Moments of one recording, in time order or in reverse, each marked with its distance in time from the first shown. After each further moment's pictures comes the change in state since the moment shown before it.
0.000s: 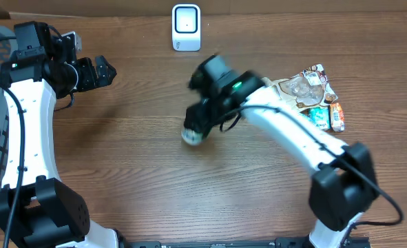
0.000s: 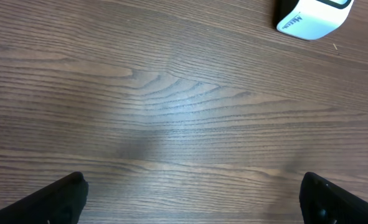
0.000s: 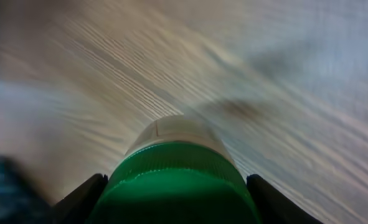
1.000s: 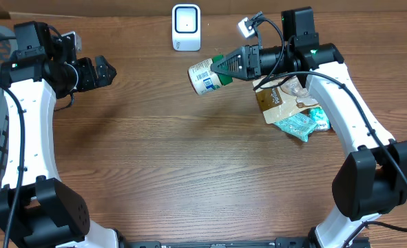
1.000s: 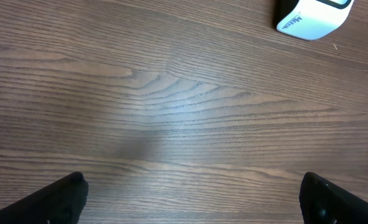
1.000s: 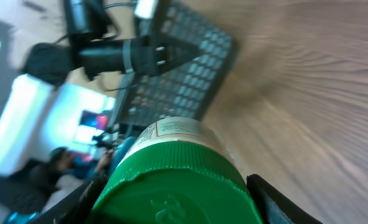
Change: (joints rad) left arm 0.000 0.000 0.000 0.000 0.000 0.000; right arm -0.349 -0.017 0.012 0.302 -0.818 0.053
